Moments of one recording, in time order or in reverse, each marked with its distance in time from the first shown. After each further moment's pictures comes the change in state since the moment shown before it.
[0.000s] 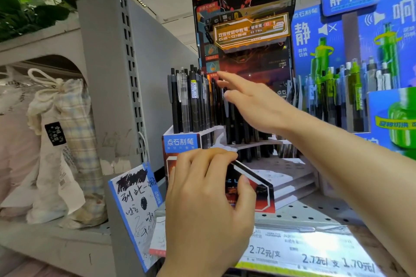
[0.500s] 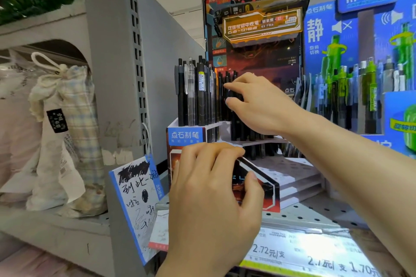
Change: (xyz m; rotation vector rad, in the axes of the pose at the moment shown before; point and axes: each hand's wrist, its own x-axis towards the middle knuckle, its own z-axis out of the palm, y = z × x) left_hand -0.001 0.003 0.000 -0.010 -0.004 -0.030; right_hand 0.004 0.003 0.008 -0.336 0.004 0.018
